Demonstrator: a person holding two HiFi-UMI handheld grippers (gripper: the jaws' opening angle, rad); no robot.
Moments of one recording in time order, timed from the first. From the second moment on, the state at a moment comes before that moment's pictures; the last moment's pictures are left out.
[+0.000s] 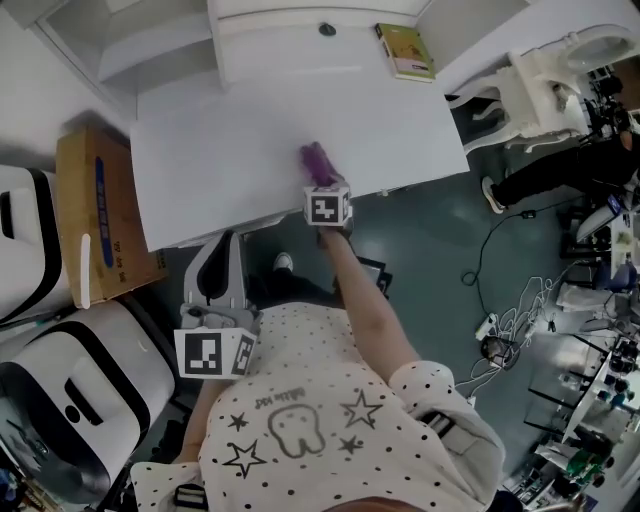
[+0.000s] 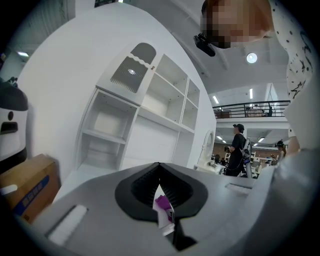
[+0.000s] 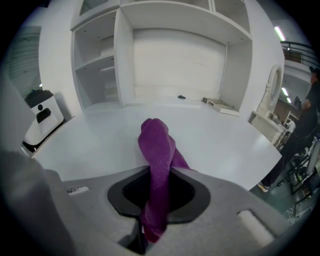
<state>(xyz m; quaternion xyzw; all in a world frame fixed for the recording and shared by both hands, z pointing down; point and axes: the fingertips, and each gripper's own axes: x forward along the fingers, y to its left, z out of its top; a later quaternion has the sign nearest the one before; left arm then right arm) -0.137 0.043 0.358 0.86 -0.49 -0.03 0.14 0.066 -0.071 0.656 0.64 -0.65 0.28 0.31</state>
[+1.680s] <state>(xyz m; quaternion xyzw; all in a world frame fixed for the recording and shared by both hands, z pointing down) -0.216 0.014 0.356 0.87 -0.47 -0.03 0.16 -0.012 -0.062 0.657 0.65 -0.63 0.27 0.32</state>
